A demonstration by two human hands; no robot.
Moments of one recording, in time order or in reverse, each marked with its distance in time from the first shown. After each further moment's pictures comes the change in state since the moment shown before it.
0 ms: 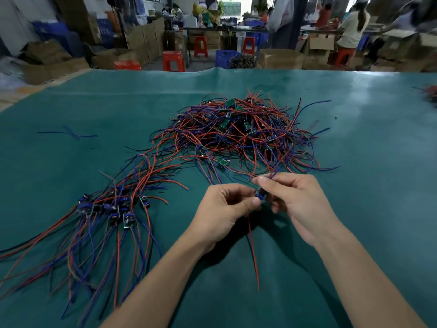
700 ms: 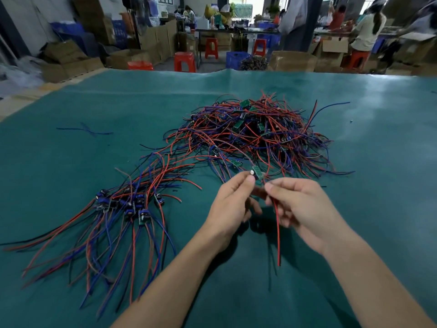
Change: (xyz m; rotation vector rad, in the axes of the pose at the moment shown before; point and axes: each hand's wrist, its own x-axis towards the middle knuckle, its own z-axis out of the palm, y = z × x) left_hand 0.006 0.006 0.003 -0.133 0.149 -0.042; right_hand -0.012 -0.019 0.021 0.028 -0.054 0.172
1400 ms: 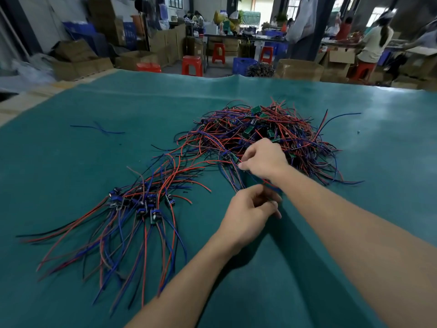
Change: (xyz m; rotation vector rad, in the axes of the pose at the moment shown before) left_hand -0.002 -0.005 -0.003 0.292 -0.070 0.050; right_hand 0.125 -0.029 0.054 -0.993 0.123 -0.100
